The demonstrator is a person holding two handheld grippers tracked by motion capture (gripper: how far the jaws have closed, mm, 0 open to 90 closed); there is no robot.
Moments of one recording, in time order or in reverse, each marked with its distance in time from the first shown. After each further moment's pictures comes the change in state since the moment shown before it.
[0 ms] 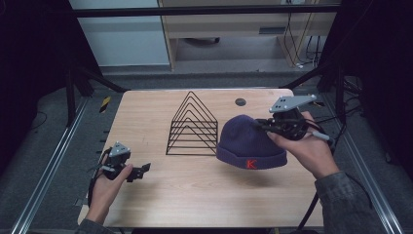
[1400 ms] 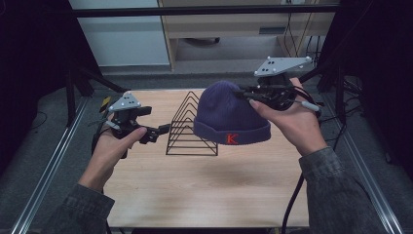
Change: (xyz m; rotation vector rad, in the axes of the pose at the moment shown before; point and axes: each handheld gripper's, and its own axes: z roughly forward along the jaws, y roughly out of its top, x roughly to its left) left arm -0.055 0.149 -0.050 -0.186 -0.221 0.168; right arm 0.019 0.093 -0.014 -0.177 -0.002 -0.055
